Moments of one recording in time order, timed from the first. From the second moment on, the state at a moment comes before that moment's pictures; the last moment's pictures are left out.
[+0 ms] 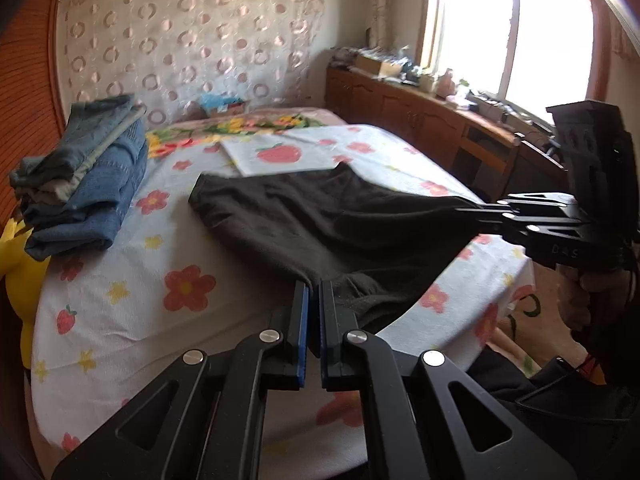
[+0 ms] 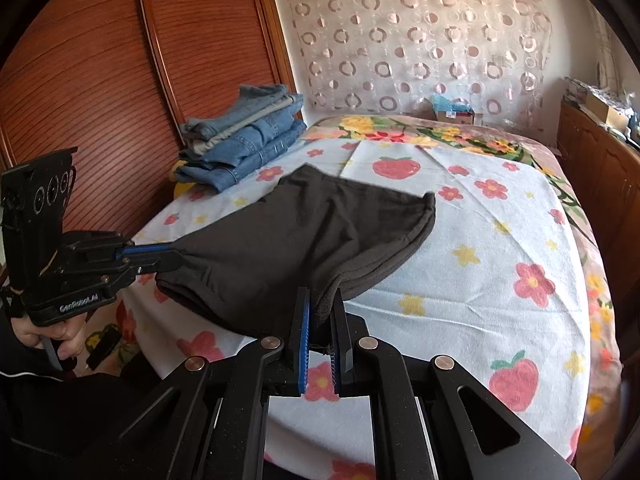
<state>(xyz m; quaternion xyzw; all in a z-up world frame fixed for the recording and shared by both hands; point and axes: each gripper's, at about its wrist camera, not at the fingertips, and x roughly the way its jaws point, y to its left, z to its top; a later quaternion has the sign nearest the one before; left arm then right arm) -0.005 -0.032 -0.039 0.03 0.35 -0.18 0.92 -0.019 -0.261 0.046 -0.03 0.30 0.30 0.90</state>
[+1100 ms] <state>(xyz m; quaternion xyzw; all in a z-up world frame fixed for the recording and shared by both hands) 0.097 -0.014 -0.031 0.02 0.34 -0.14 0.93 0.082 -0.241 0.042 -0.02 0.27 0.27 0.92</state>
